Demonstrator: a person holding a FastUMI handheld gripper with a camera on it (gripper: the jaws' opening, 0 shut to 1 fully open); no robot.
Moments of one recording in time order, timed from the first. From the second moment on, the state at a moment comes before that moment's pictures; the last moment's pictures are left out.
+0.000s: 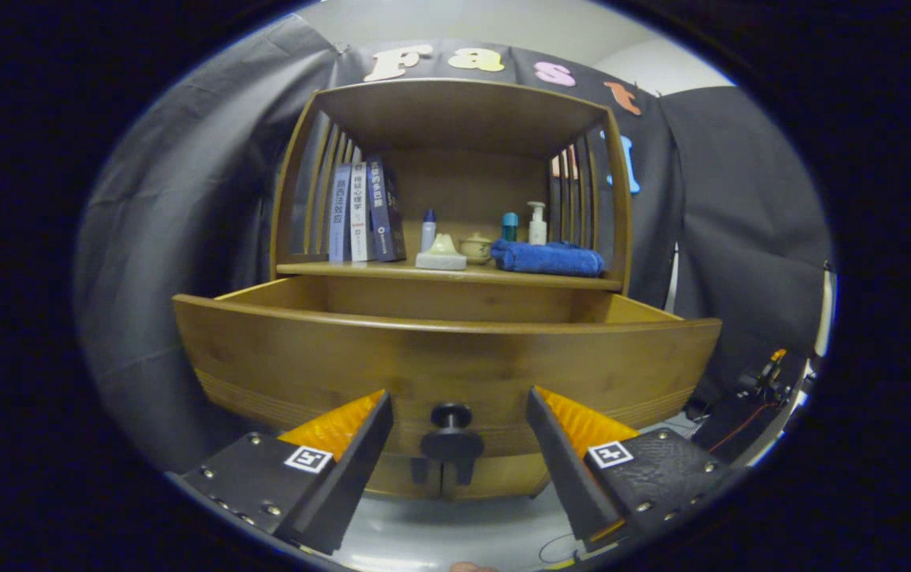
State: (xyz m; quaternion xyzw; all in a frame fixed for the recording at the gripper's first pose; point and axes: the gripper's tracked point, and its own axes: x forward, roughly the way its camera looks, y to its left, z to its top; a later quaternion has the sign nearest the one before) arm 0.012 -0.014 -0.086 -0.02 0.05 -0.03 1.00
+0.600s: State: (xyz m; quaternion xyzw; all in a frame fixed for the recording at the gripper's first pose) arm 0.049 0.019 -0.083 0.01 0.04 -0.01 1.00
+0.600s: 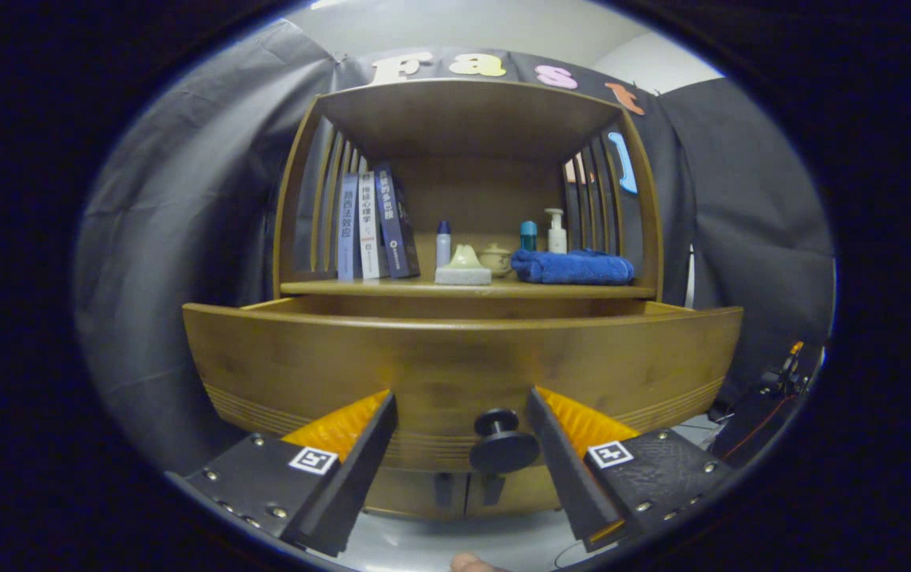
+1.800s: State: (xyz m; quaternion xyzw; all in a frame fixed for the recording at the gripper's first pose) arm 0.148 0.028 -0.074 0.00 -0.02 -0.03 1.00
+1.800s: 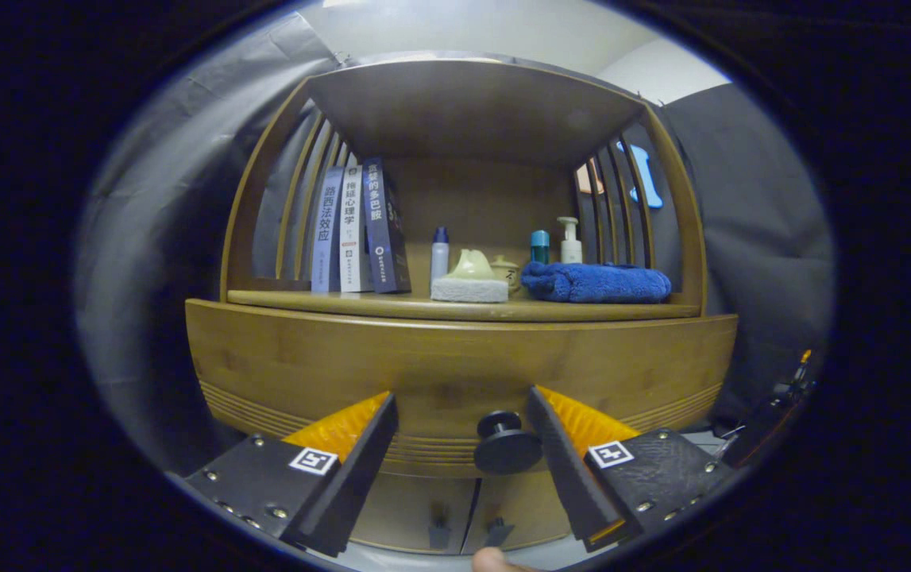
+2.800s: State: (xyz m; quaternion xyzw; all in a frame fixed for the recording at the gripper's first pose) arm 0.182 0.028 -0.073 -0.02 -0.07 -0.02 1.00
